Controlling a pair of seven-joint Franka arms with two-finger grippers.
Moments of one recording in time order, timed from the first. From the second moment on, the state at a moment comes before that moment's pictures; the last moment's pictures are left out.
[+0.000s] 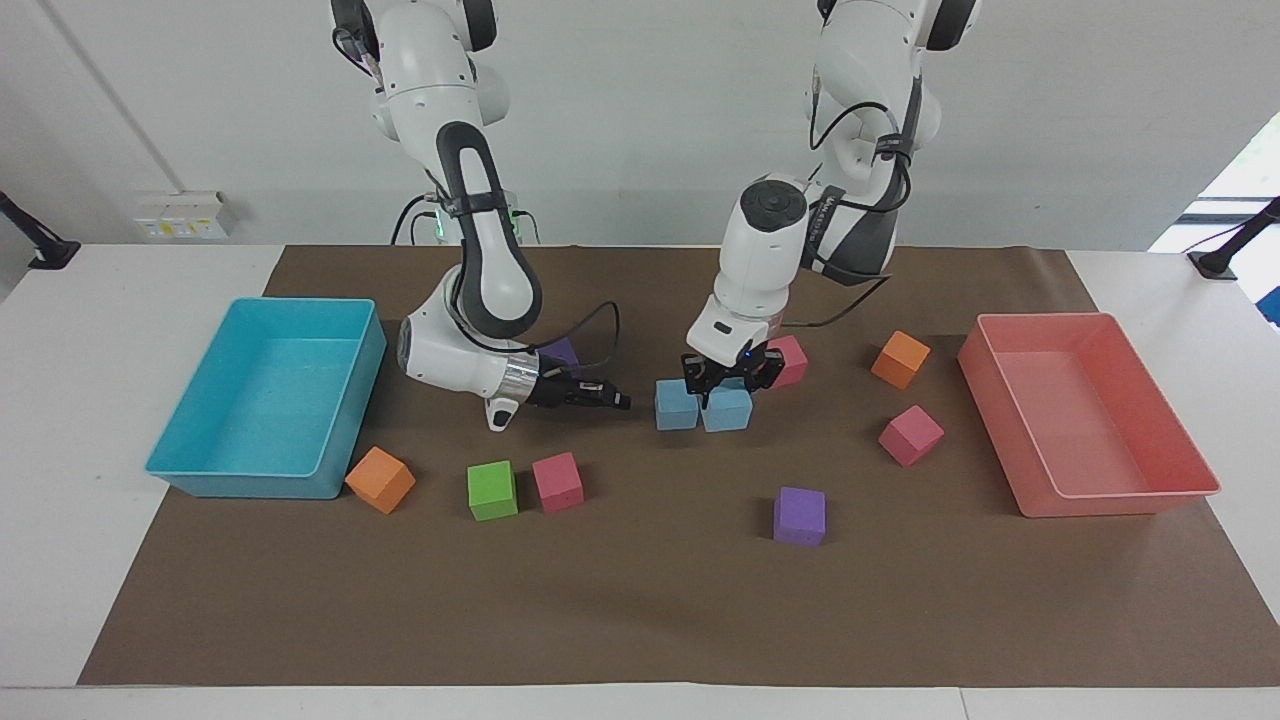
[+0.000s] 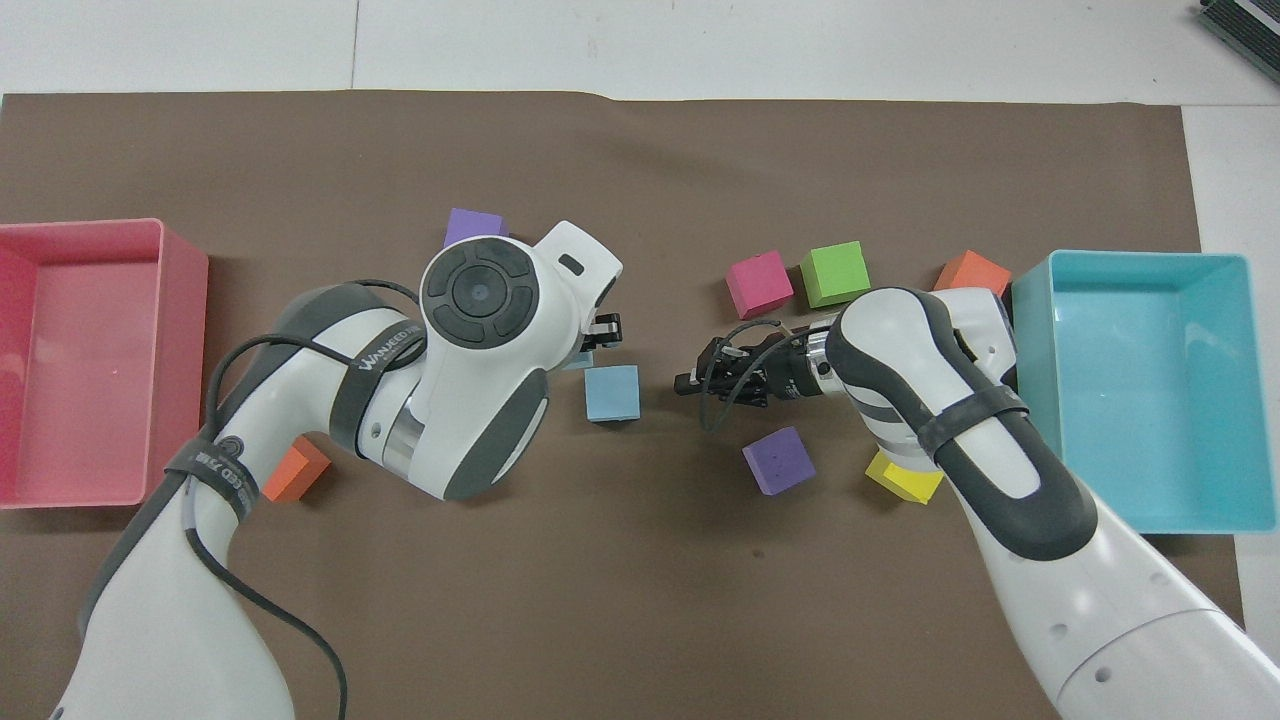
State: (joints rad) left arm -0.58 0.31 -0.03 -1.74 0.01 2.16 -0.64; right arm 0.33 0.41 -0.07 -1.98 1.24 2.10 -0.24
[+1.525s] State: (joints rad) left arm -0.65 0.35 -0.04 -1.75 0.01 2.16 -0.70; right arm 0.33 0.41 -0.07 -1.98 1.24 2.10 -0.24
